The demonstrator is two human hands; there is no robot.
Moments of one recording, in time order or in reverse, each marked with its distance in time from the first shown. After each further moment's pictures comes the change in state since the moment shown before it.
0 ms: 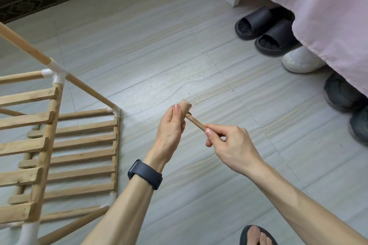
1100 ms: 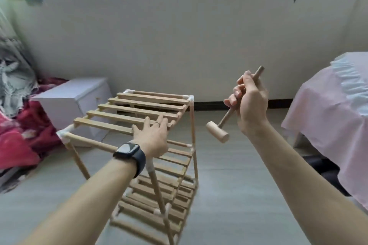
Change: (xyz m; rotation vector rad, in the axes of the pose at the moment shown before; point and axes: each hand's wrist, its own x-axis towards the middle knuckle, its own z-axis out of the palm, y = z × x) left_hand -0.276 0.280 -0.227 1.377 0.469 -0.050; right_hand -0.086 -0.421 -0.103 1.177 0.085 -0.539
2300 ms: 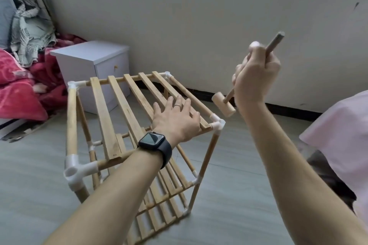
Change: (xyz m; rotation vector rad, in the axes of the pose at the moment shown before) left_hand 0.036 -0.052 0.023 -0.228 0.151 -0.068; right_hand 0.006 0.073 0.136 -0.292 -0.122 -0.321
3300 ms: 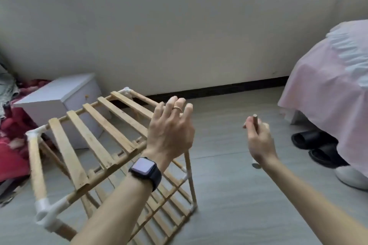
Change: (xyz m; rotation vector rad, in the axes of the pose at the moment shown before) left_hand -0.027 0.065 0.021 0.205 0.692 0.630; right_hand -0.086 0.100 -0.228 -0.578 0.070 0.374
